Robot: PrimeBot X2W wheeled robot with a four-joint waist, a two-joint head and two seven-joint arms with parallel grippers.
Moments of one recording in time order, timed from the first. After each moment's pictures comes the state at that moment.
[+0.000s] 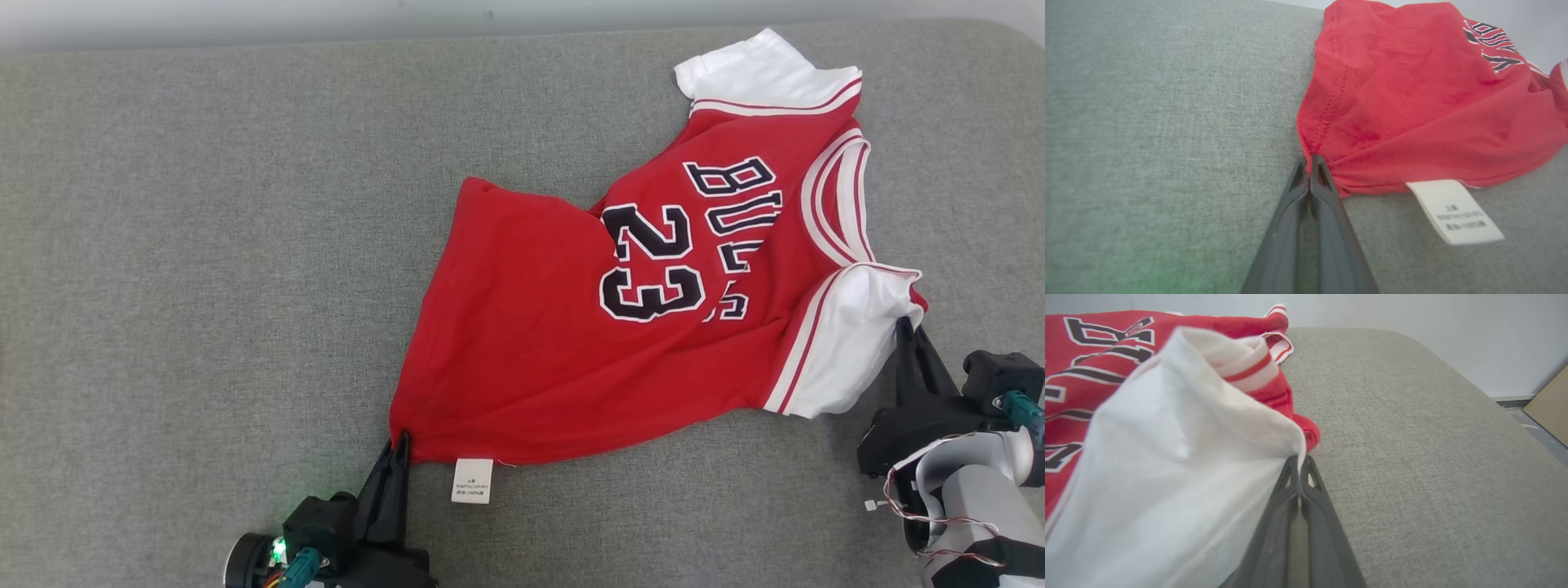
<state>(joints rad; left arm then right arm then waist) -0.22 0.04 -0.27 0.50 -0.24 -0.02 -0.27 -0.47 -0.24 -0.18 0.76 0.09 0.13 -0.26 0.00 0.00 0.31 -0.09</state>
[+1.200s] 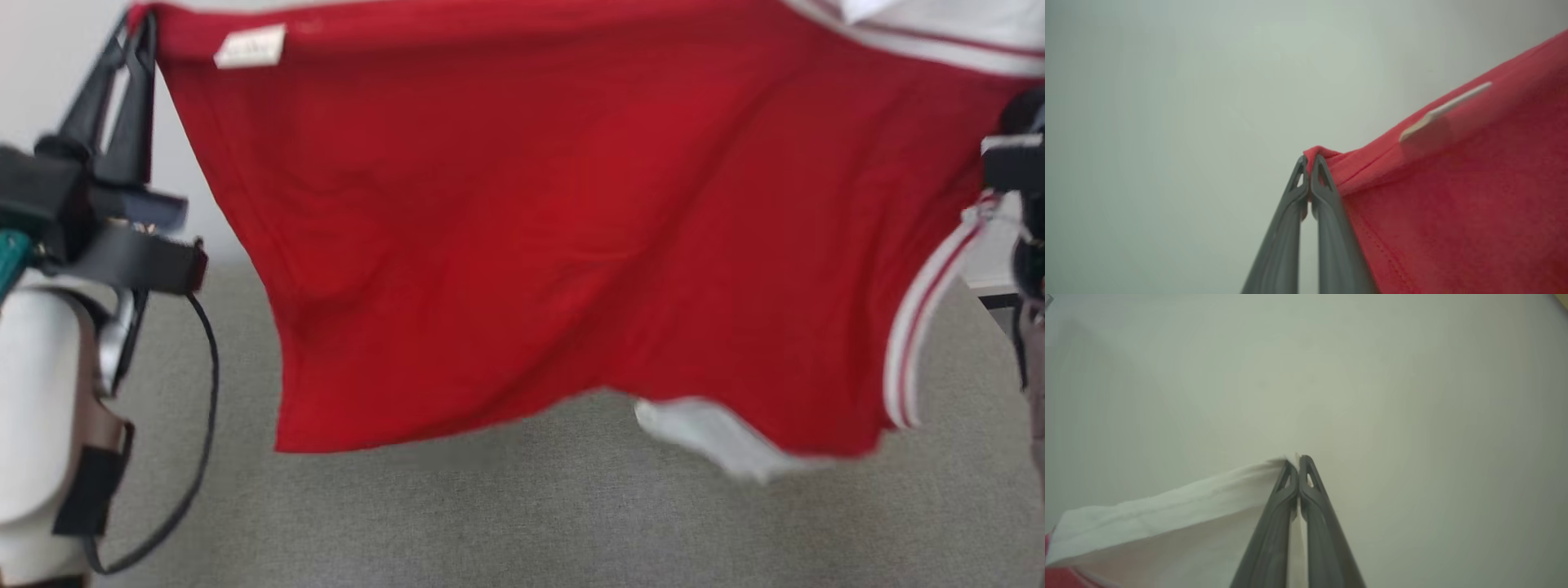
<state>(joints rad) -0.71 0.36 -0.13 0.23 -0.09 -0.12 -0.21 -0.75 -0.37 -0.01 0.19 0.41 0.13 -0.26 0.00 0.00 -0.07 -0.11</state>
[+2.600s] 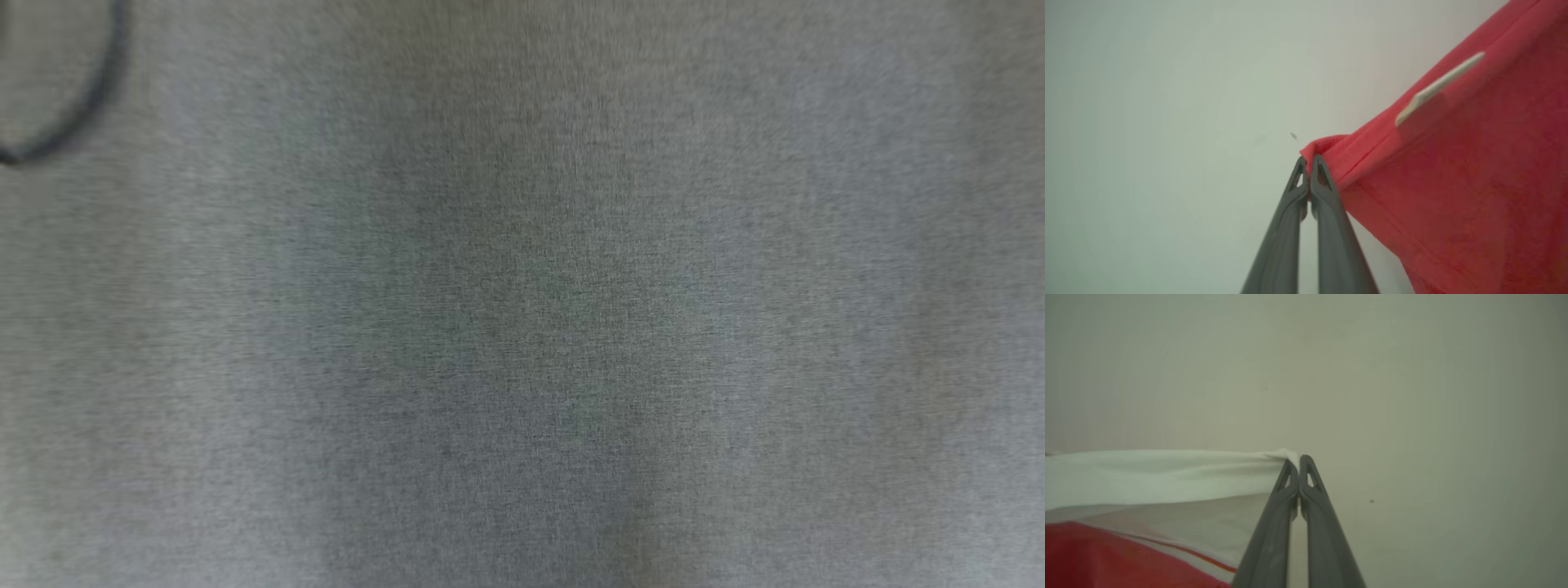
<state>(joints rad) -1.66 0.31 -0.39 0.82 0.06 -0.03 -0.24 -1.51 -0.51 0.00 0.70 0.23 0.13 -0.26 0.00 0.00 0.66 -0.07</state>
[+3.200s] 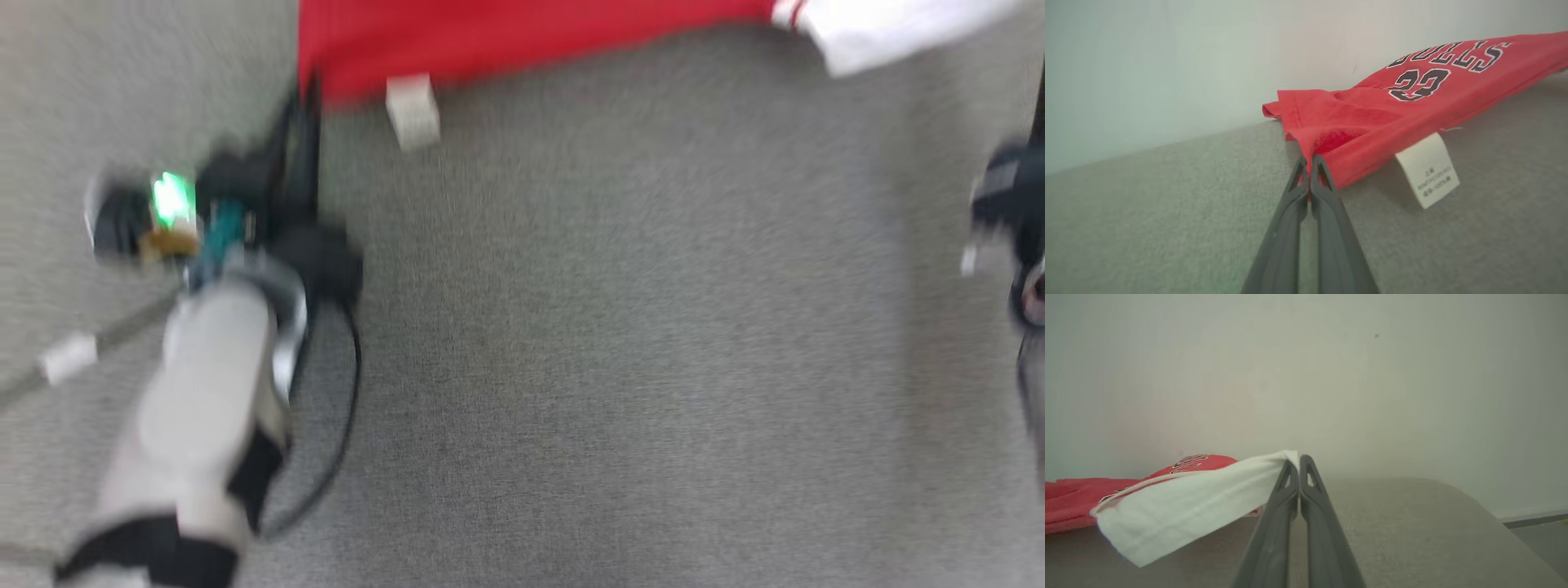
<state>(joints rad) -0.90 0.17 -0.31 0.68 -0.16 -0.01 -0.26 -0.78 -0.45 0.01 0.46 0.41 0.13 -0.26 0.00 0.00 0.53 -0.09</state>
